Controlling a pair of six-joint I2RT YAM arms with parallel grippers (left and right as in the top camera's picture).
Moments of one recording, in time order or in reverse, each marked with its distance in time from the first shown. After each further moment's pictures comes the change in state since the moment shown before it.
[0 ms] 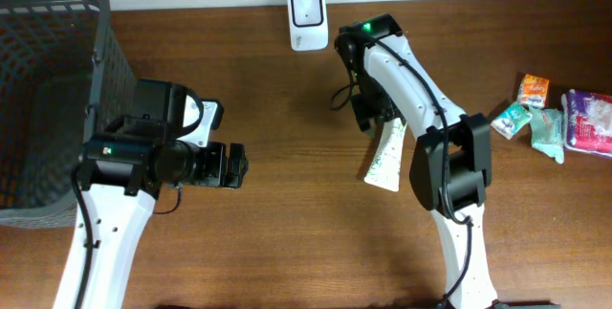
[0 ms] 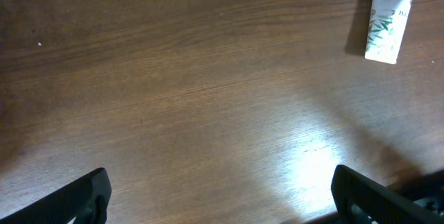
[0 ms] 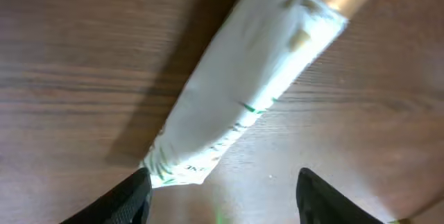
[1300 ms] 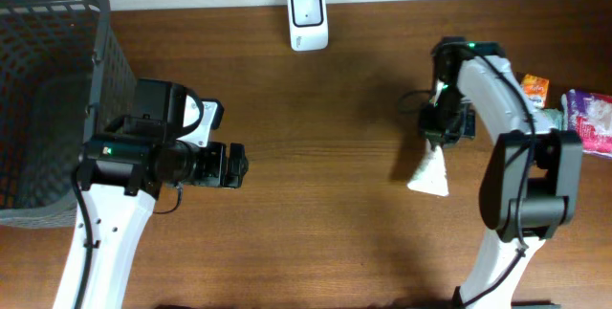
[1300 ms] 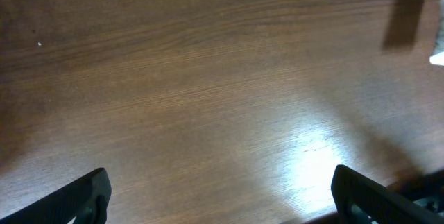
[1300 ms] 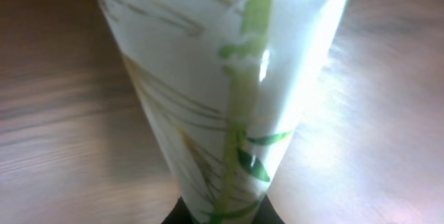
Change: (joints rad) left arm 0.000 0.000 0.000 0.000 0.000 0.000; right arm -0.311 -0.302 -0.562 0.325 -0.110 0.083
